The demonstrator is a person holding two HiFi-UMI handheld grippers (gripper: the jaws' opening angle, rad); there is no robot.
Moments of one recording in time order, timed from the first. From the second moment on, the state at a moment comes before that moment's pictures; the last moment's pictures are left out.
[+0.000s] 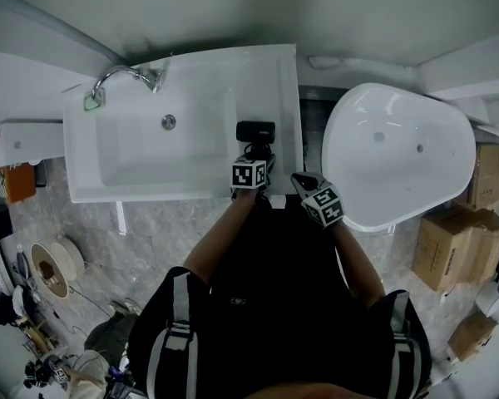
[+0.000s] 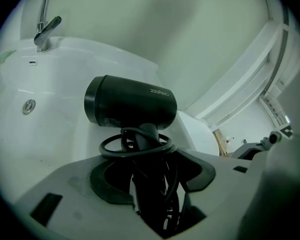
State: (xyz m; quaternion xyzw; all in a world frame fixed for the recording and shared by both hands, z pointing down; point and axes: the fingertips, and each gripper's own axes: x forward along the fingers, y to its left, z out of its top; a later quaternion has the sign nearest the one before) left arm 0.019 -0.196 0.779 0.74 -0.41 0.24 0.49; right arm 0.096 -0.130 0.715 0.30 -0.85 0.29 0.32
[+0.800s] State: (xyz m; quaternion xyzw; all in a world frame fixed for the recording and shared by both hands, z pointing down) left arm 0.020 -0.184 0.764 0.76 -0.37 0.19 0.50; right arm 0.107 -0.124 0.712 0.33 -0.84 0.30 0.32
